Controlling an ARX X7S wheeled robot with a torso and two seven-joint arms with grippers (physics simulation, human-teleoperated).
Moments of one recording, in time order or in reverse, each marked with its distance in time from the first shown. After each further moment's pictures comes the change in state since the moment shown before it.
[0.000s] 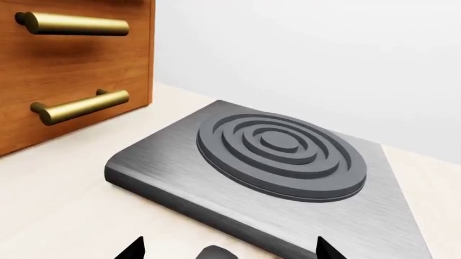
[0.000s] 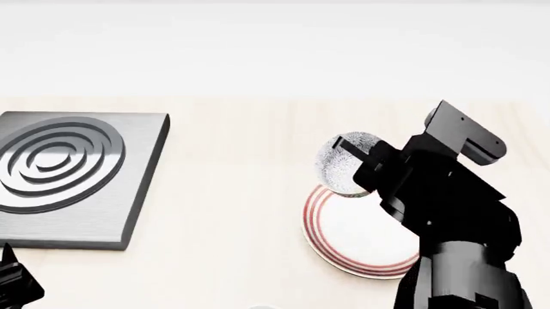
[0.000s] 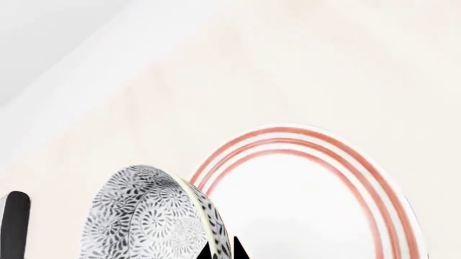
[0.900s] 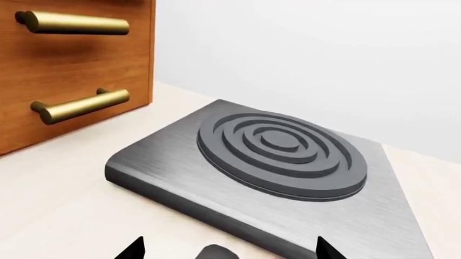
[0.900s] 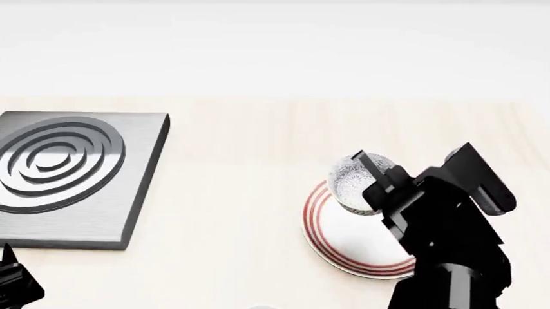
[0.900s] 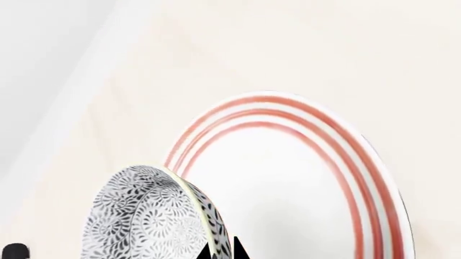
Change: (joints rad) left arm -0.001 -0.003 0.007 -0.005 -0.004 0.005 -0.004; right arm -0.064 -0.021 0.567 0.005 -0.323 -0.098 0.051
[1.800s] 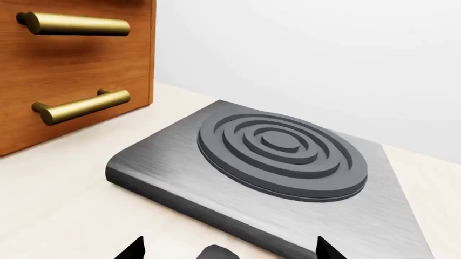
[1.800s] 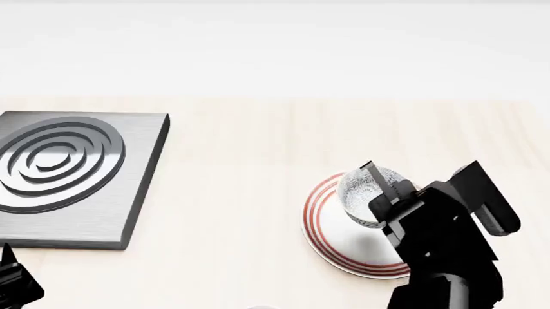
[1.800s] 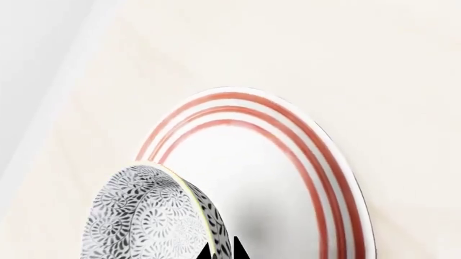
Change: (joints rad) left arm 0.001 -0.005 0.006 0.003 -0.005 0.002 -0.007; right arm -0.029 -0.012 0.118 0.000 -0.051 -0.067 0.069
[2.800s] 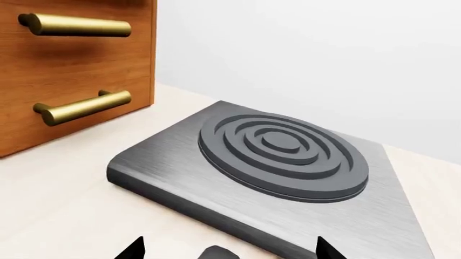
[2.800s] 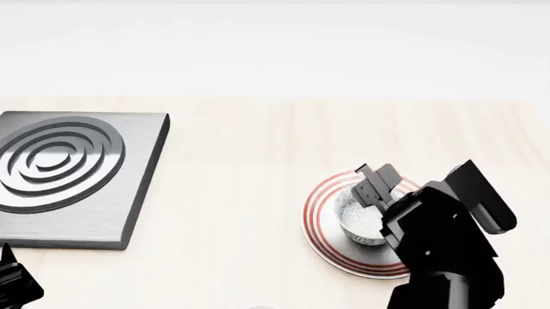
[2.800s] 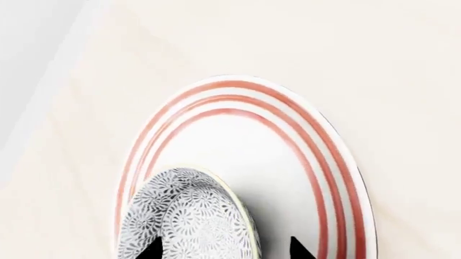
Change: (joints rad) left arm -0.001 -0.003 0.007 -0.002 -0.003 0.007 -0.006; right arm 0.004 0.001 -0.025 0.000 0.001 0.042 0.001
